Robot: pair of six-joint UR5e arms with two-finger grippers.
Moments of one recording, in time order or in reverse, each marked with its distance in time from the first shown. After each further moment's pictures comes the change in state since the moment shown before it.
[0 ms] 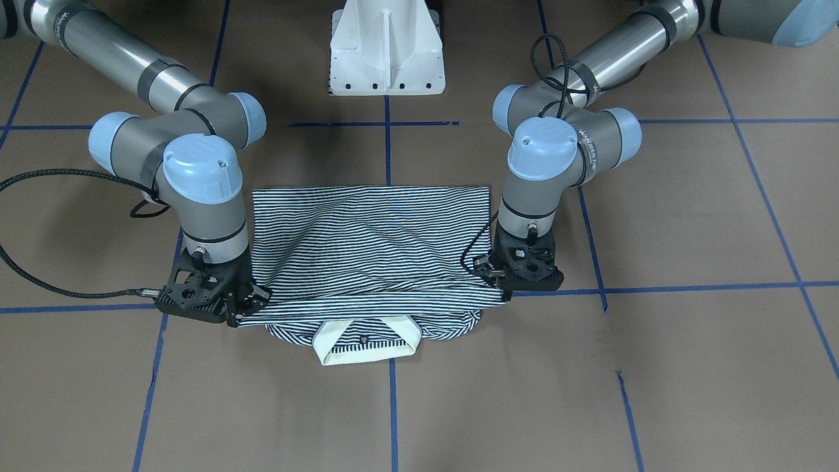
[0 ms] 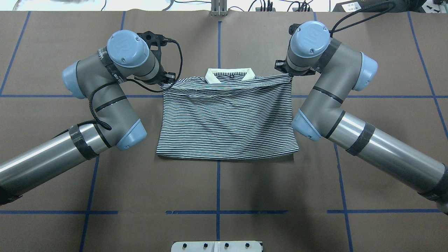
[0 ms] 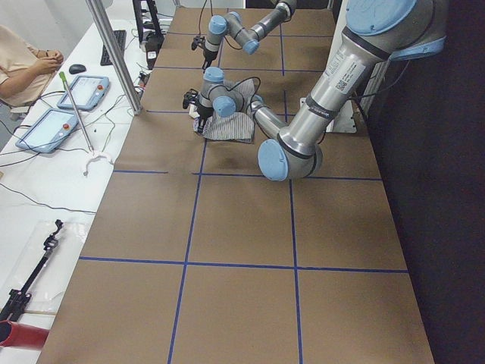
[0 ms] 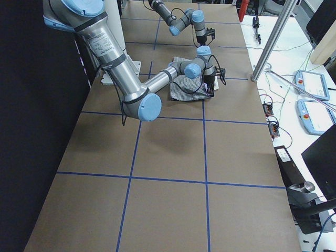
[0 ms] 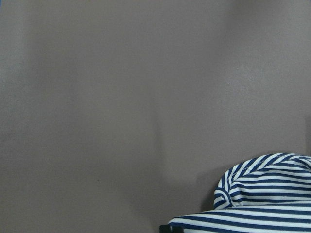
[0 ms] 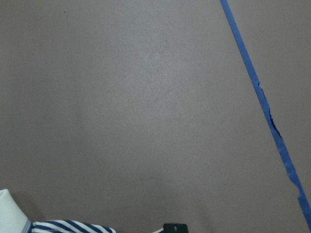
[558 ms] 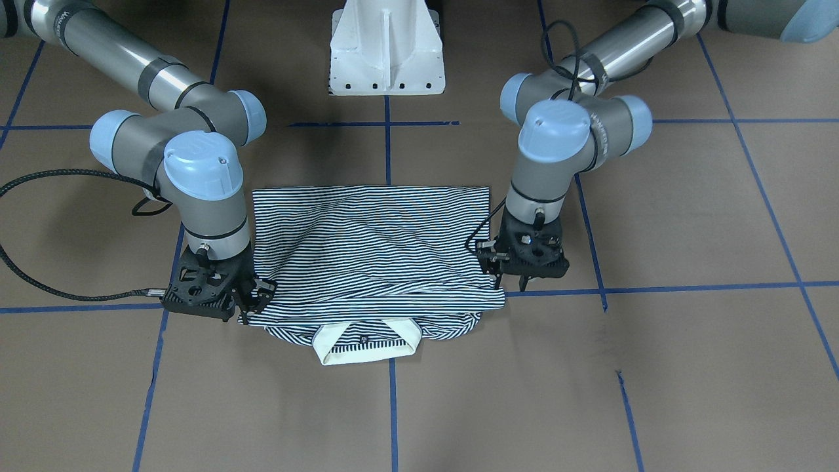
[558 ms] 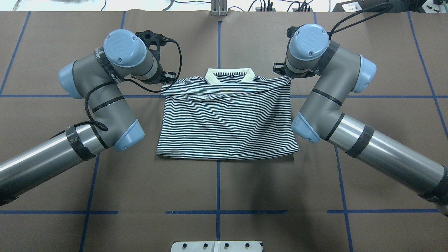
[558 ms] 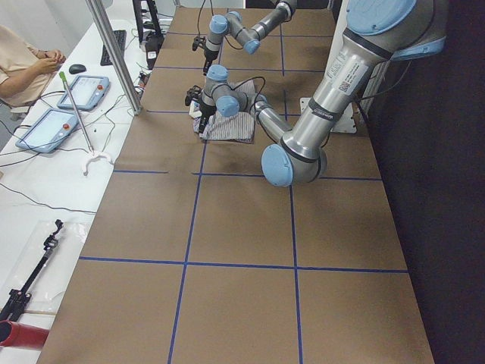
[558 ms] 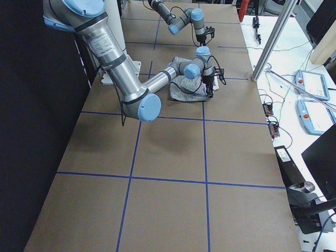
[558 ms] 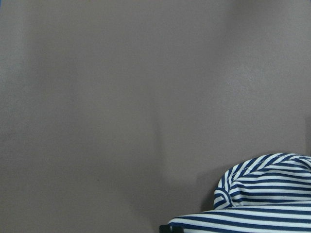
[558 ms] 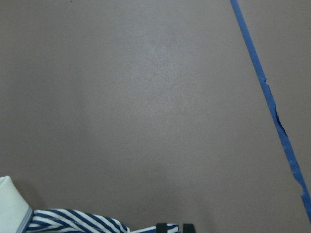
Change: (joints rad) left arm -0.003 0.087 -0.144 -0.001 -0.008 0.064; right arm 0.007 -0.008 0.025 0.004 0.025 -0.105
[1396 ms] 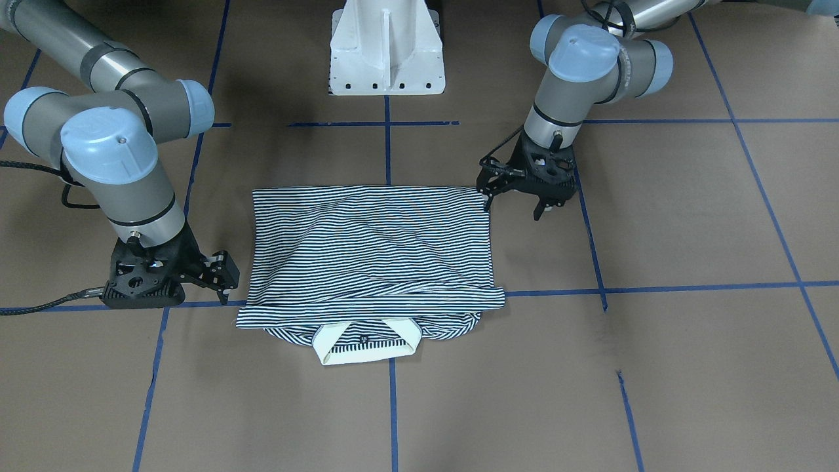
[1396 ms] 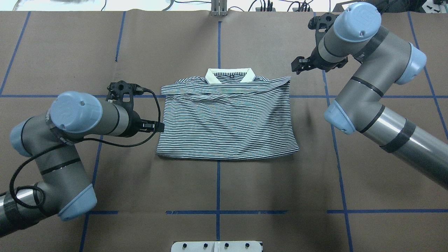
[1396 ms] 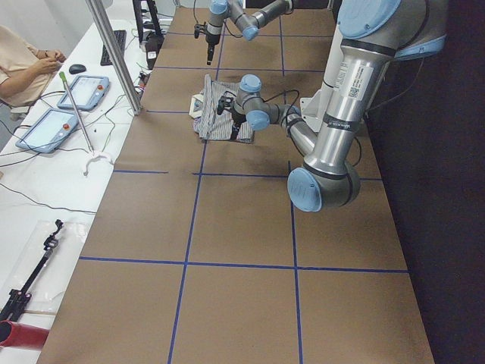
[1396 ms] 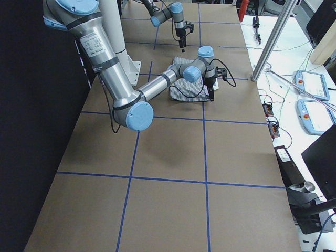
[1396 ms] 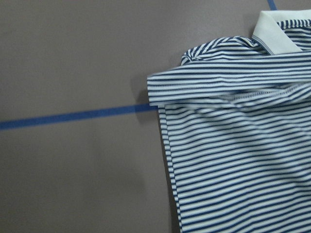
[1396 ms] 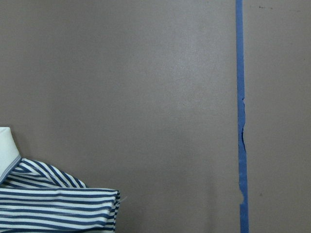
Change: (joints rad) left arm 0.181 0.291 -0.272 -0.139 0.019 -0.200; right arm 0.090 -0.117 0.131 0.001 0.147 -0.228
